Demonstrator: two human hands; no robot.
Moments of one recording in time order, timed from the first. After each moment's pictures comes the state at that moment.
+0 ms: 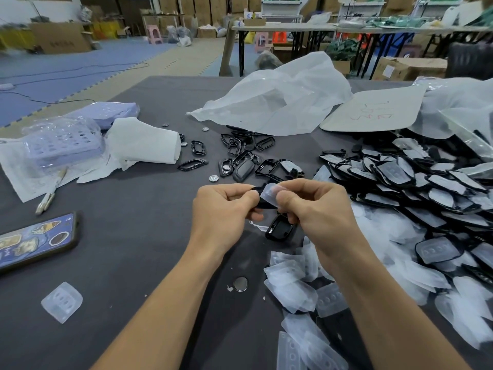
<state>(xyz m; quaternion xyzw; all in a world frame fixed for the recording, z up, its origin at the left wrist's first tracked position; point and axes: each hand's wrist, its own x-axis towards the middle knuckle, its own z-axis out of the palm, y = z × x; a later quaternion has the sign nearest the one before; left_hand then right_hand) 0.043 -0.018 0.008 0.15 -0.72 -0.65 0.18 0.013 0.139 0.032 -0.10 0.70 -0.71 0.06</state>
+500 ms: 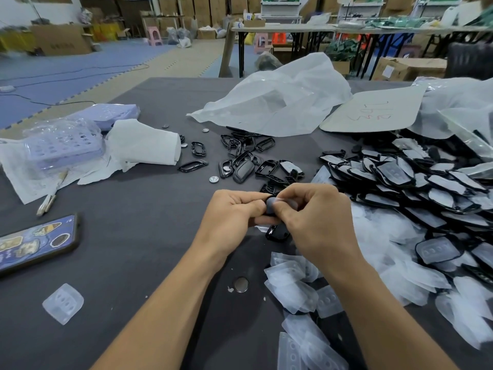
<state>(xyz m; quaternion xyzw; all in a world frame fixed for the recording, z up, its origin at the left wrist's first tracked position) 0.051 -0.013 0.016 0.01 -0.68 -0.73 0.05 0.015 0.138 0.023 -0.17 0.86 -0.46 -0.12</state>
